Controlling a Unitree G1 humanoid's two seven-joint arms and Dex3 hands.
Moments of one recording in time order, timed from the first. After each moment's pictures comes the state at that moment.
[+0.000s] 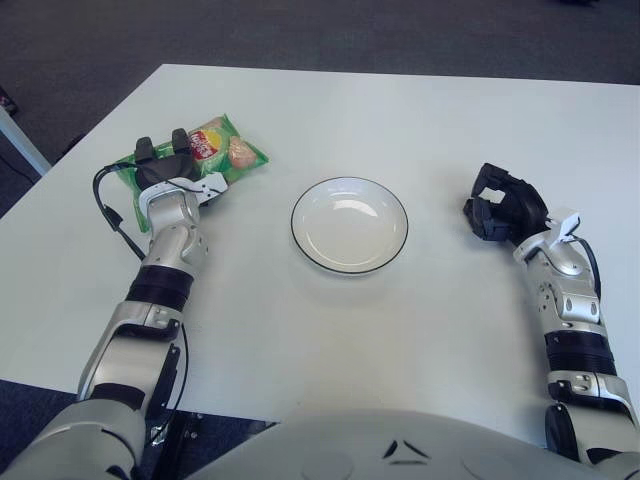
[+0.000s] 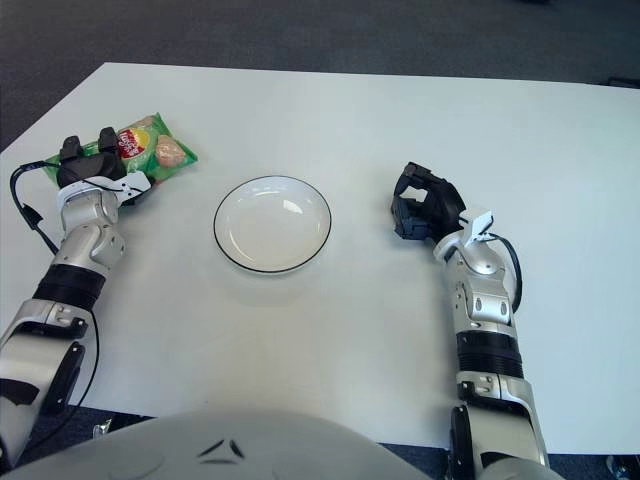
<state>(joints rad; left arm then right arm) -0.53 0.43 -0.11 0.52 1.03 0.41 -0.07 -0.18 -0.34 -0.18 0.22 0.23 0.04 0.36</state>
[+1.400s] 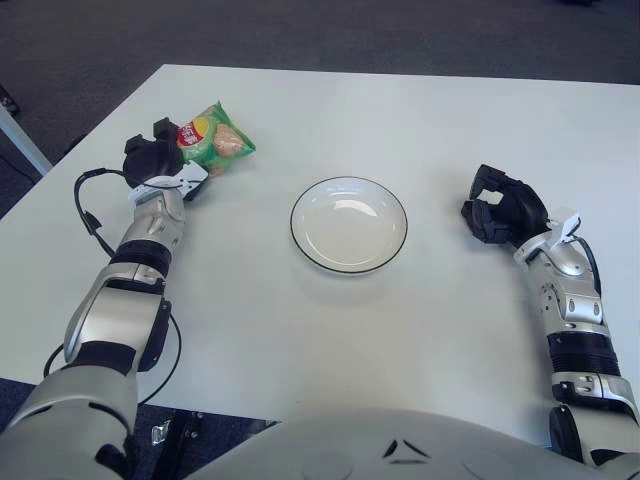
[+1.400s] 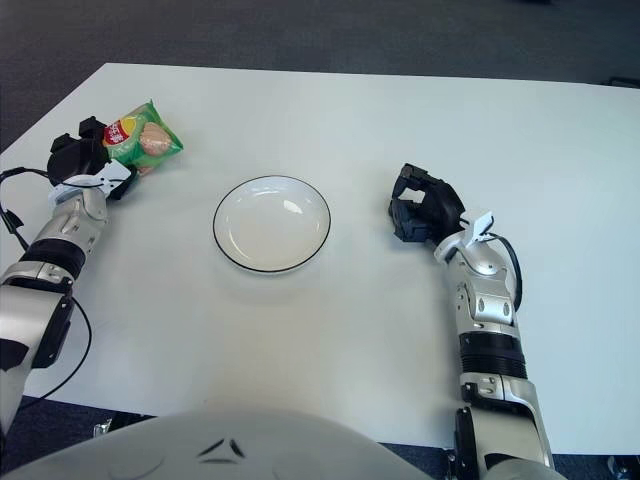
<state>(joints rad) -0.71 0.49 -0.16 1.08 0.61 -0.05 0.53 -0.18 -0.36 -0.17 0.22 0.26 0.04 0.40</state>
